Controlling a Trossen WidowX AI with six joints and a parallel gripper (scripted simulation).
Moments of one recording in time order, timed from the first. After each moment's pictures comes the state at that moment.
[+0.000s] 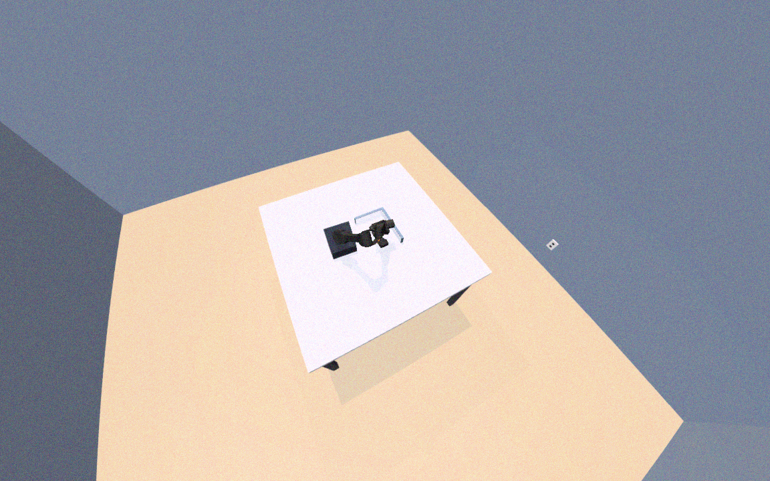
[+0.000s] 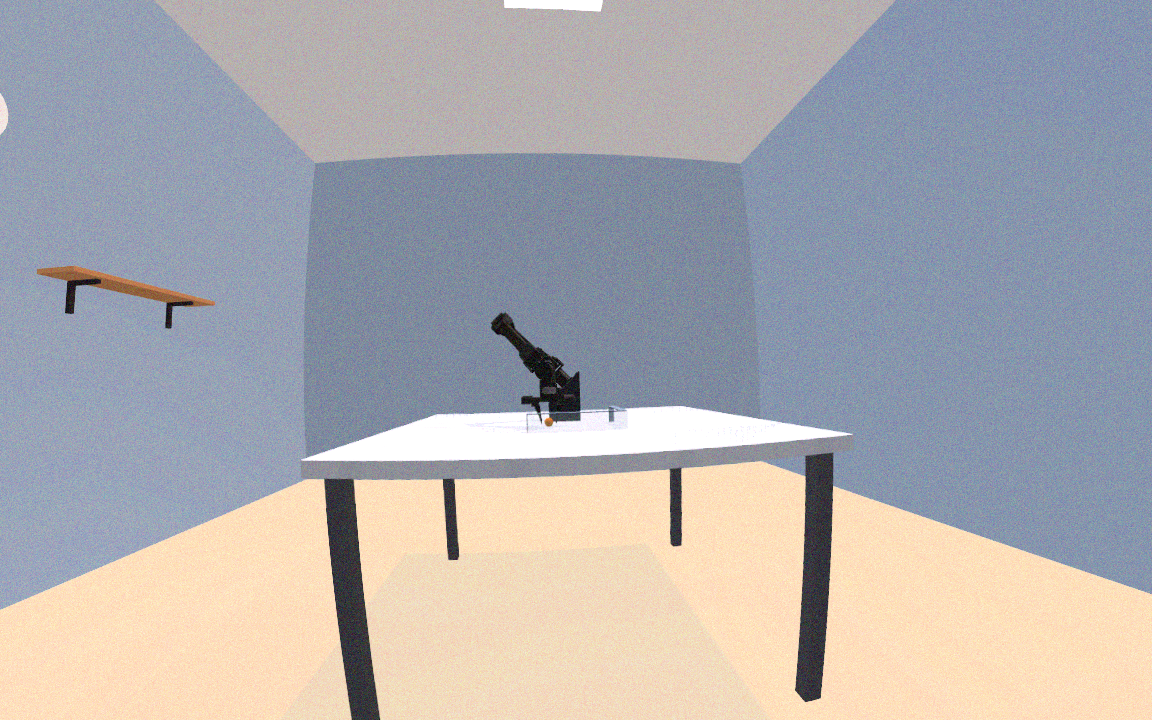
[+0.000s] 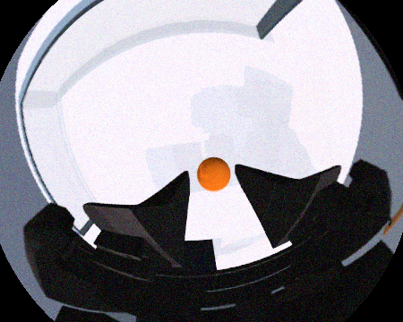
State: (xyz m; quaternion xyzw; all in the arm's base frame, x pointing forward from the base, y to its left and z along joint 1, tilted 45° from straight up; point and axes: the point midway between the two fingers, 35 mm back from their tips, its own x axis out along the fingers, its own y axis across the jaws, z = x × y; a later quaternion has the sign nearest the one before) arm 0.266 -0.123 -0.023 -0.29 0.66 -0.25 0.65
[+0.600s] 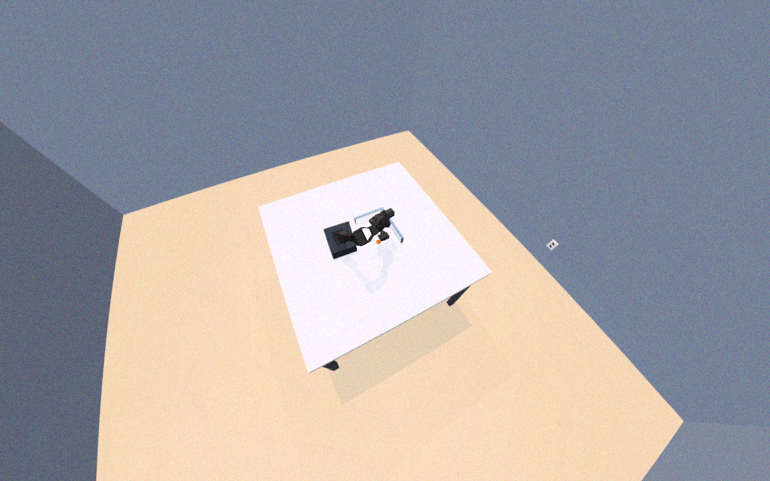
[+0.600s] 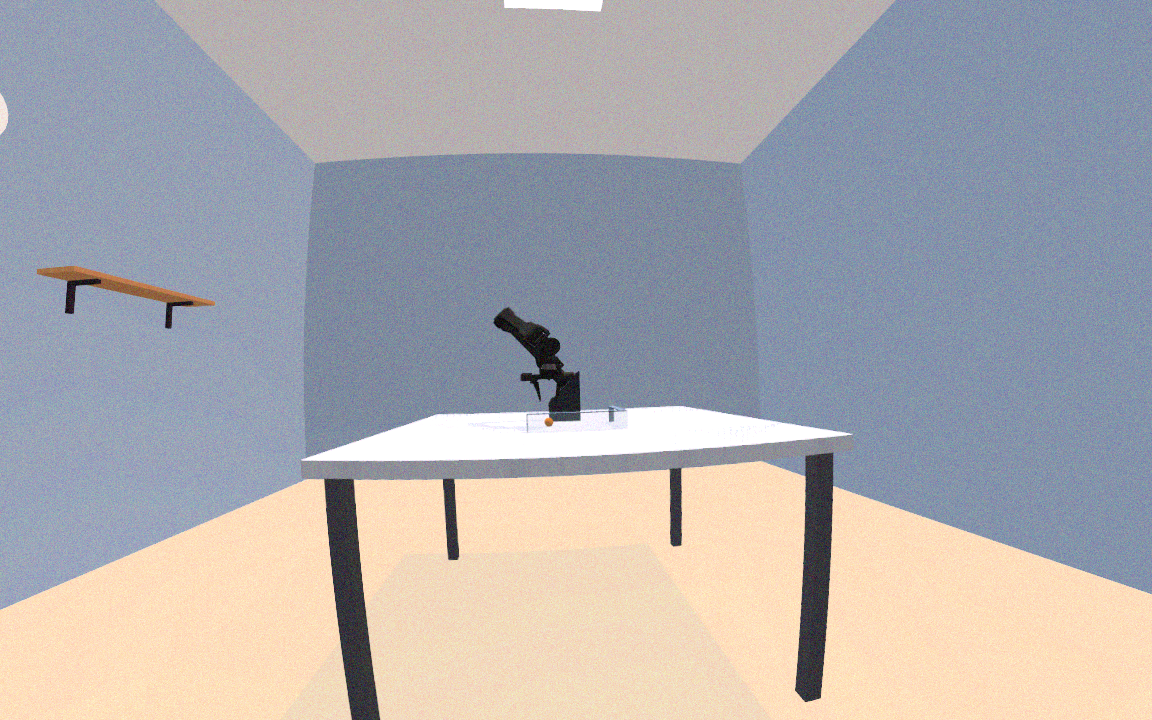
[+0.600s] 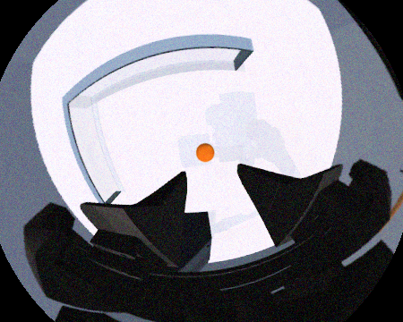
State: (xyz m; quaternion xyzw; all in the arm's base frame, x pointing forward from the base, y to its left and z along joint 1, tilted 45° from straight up) arm 0.267 -0.066 0.033 -0.29 0.66 -0.25 0.65
